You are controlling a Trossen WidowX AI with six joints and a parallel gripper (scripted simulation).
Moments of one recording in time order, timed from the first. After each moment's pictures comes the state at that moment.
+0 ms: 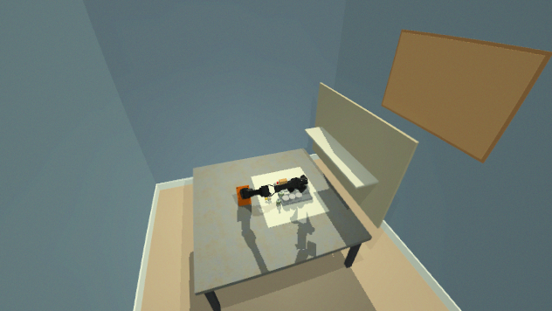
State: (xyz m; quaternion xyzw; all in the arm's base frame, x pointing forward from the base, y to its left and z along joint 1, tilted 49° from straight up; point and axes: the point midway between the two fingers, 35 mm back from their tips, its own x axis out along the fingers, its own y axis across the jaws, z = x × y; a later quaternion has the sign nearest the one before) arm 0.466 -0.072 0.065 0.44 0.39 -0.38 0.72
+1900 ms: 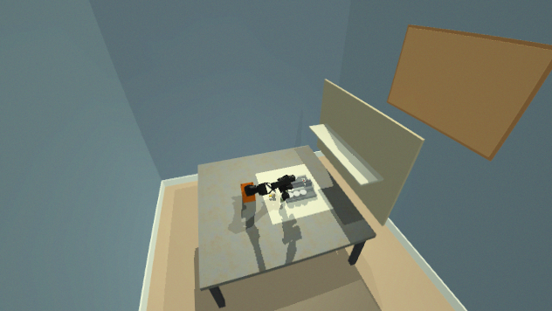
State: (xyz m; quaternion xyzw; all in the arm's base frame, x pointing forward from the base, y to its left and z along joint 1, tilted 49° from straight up) arm 0.268 -0.122 0.048 -0.25 0.67 -0.32 0.62
